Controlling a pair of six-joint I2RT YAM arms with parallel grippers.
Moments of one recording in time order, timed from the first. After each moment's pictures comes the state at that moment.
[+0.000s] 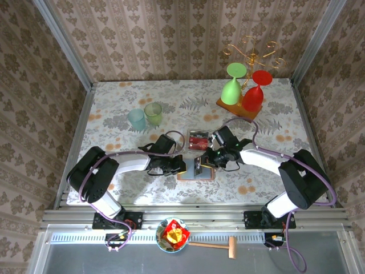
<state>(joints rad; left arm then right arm) -0.74 1.61 0.70 -0.12 0.51 -0.86 0.56 1.52 0.79 -0.32 -0.47 0.77</state>
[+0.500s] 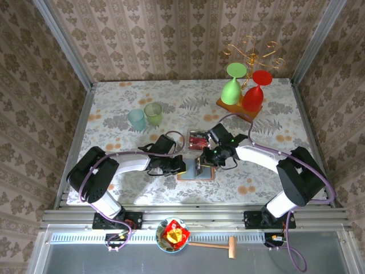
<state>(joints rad) -0.74 1.61 0.69 -0.12 0.51 -0.86 0.60 1.57 0.89 -0.47 -0.39 0.70</state>
